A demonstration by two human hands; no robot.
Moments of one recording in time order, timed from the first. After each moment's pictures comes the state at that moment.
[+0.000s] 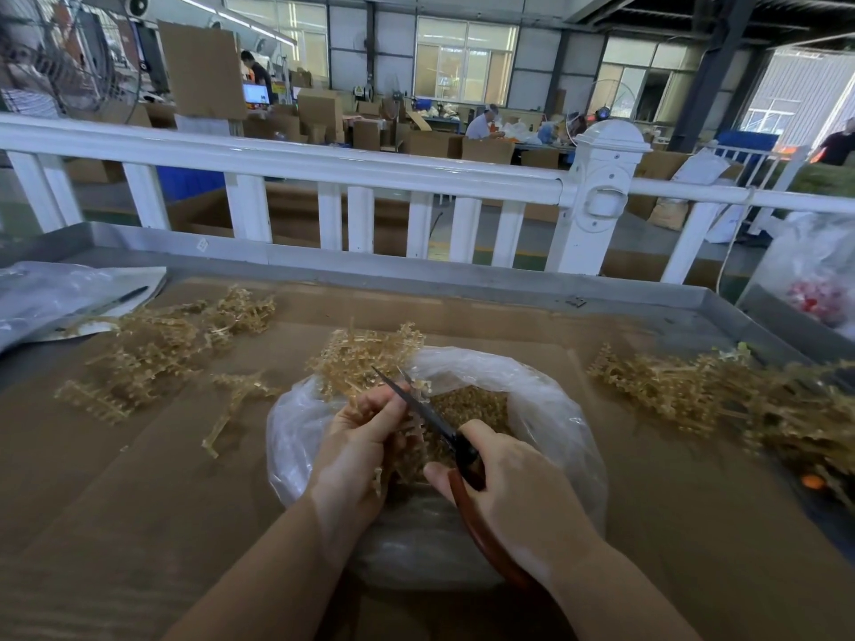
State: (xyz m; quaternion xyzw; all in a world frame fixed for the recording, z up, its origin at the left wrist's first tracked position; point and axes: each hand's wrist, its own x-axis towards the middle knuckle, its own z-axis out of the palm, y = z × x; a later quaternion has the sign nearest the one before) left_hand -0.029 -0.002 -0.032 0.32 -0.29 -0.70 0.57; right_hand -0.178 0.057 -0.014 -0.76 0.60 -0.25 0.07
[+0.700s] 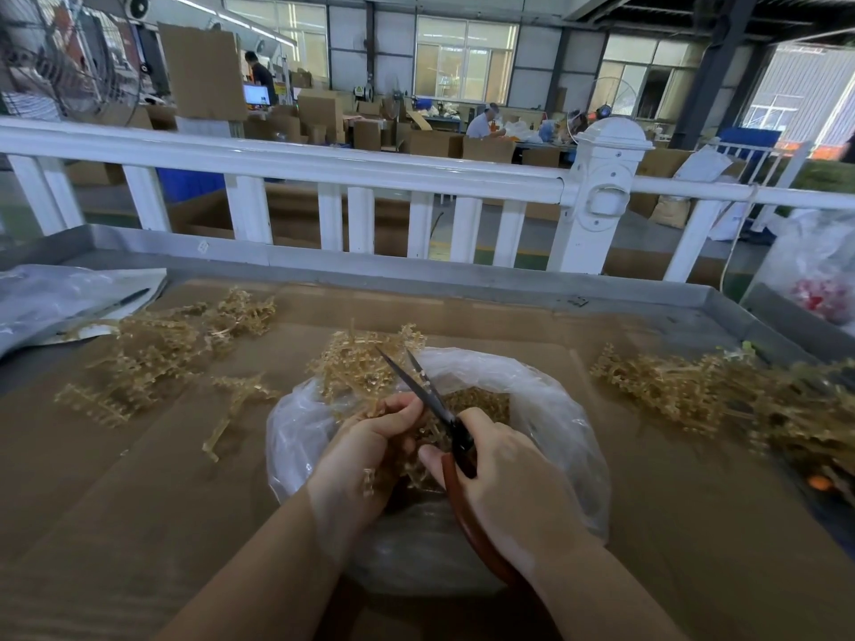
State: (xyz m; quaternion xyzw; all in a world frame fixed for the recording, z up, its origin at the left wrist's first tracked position) left_hand -0.030 -0.006 -0.023 0.34 -0.28 -0.76 0.48; right_hand -0.168 0.053 -0.010 -0.74 0.61 -0.28 0.07
